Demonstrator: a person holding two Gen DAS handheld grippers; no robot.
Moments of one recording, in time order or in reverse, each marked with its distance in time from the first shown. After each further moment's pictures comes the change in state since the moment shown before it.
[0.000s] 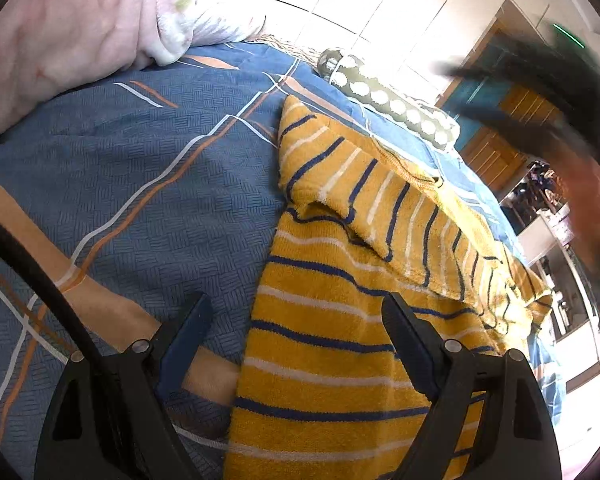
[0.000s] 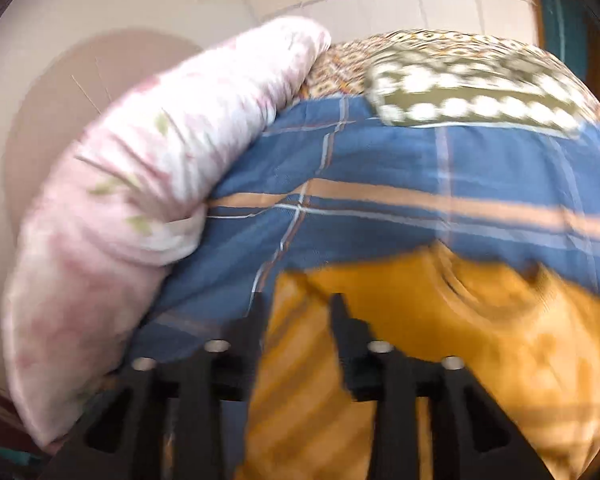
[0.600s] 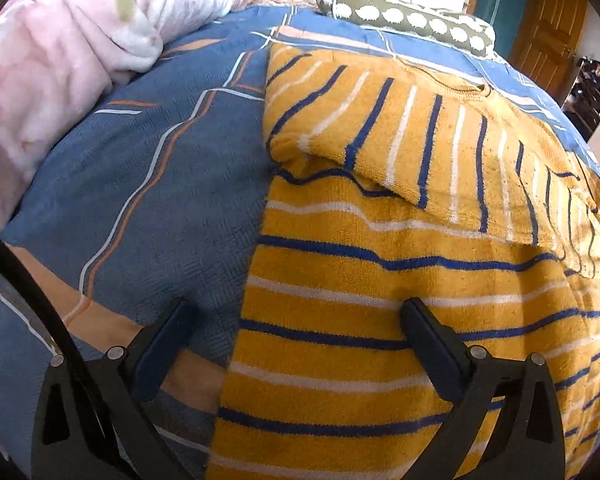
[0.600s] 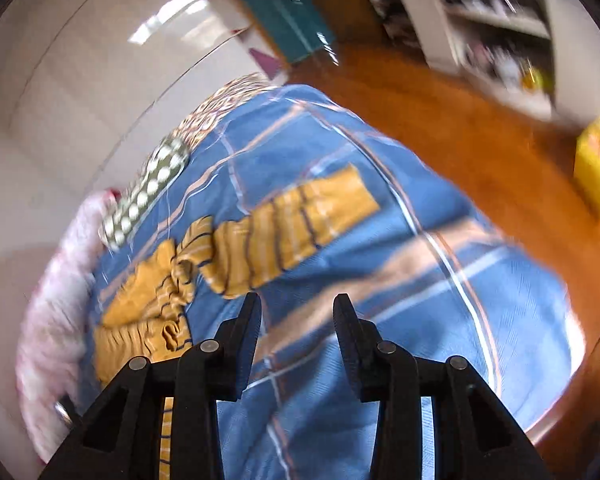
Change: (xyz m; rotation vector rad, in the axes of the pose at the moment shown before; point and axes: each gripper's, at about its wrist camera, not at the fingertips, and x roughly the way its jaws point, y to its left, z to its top) left arm 0.041 -0.049 0.006 0.234 0.207 0.334; right arm -0.332 -0.344 -0.268 0.723 -0.347 -0.307
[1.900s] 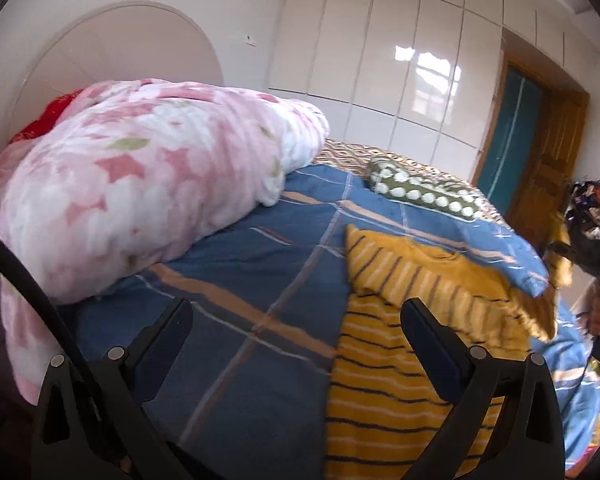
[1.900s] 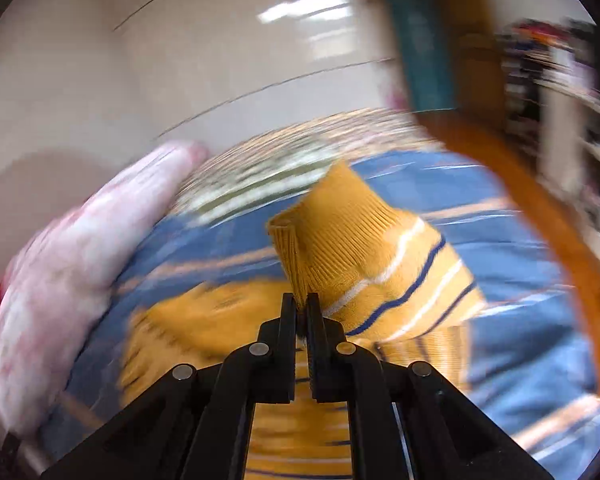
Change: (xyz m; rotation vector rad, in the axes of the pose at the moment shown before) left arm -0.222 0.098 -0.090 -0.233 -0.521 0.026; right arm 0.096 0.330 -0.072 -0.676 0.010 0.170
